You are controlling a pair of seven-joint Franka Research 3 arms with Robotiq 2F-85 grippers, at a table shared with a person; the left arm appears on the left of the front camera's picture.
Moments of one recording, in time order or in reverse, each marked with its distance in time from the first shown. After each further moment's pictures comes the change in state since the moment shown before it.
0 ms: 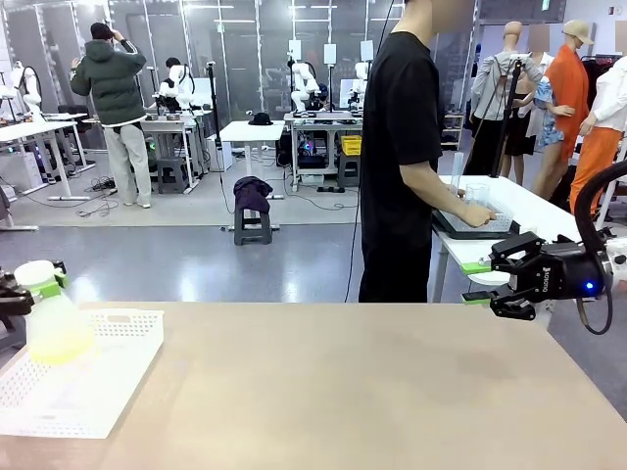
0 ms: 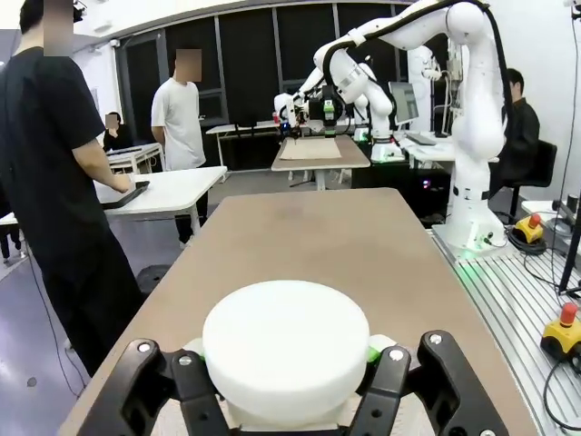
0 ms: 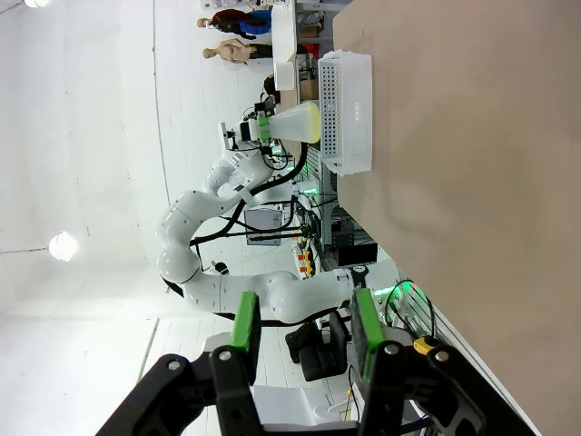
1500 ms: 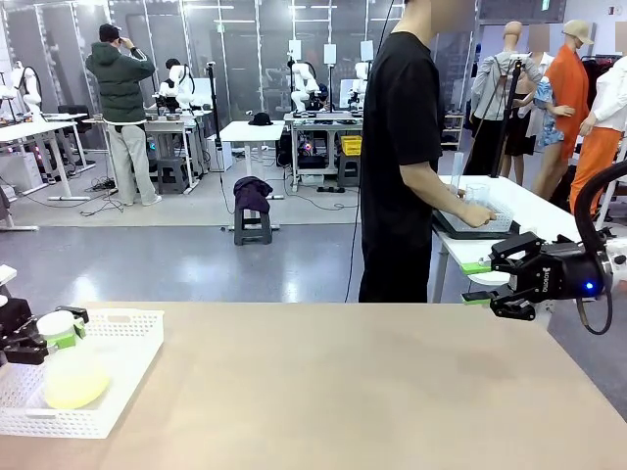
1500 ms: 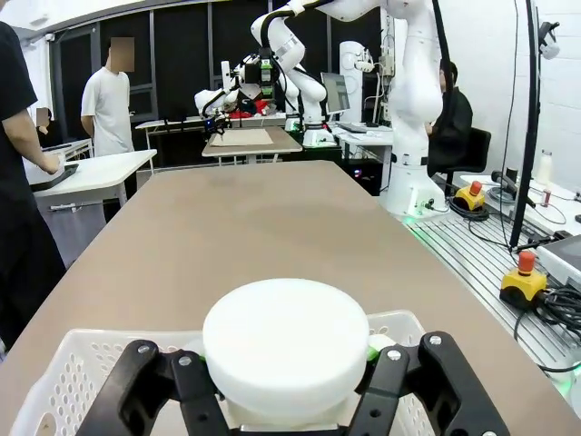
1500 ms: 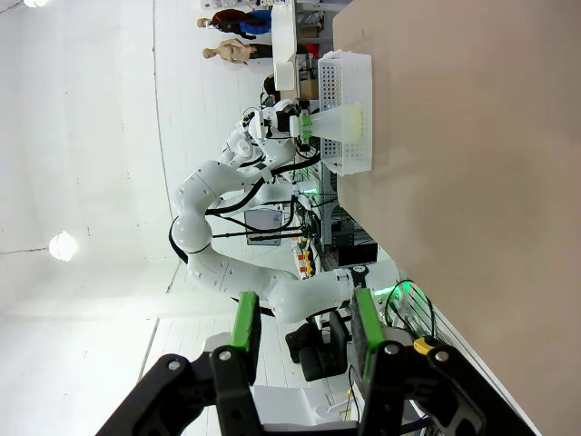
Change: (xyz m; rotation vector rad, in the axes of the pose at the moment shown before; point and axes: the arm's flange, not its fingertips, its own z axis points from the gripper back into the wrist) left arm -0.098 0.017 -0.009 -0.211 0.000 0.053; right arm 0.000 0.000 0.000 0.000 0.000 -0.001
